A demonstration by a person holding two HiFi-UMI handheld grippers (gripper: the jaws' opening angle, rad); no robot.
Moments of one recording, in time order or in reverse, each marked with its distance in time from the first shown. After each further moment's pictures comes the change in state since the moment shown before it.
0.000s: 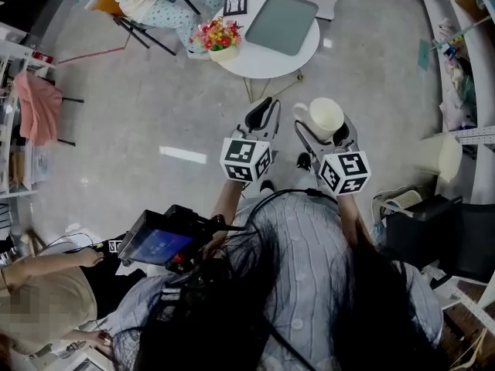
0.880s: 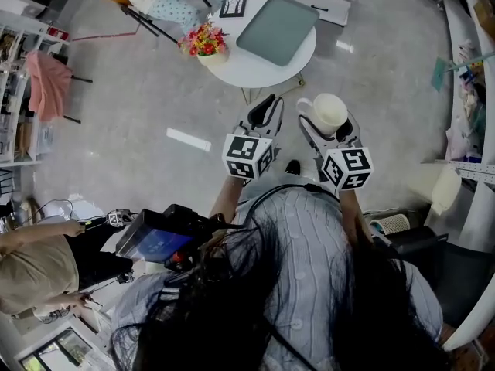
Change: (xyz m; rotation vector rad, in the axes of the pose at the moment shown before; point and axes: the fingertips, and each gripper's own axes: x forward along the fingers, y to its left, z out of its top) left arm 0.126 -0.032 0.004 0.000 0.029 0.123; right arm 0.039 -0.138 0.027 0.033 0.044 0.112
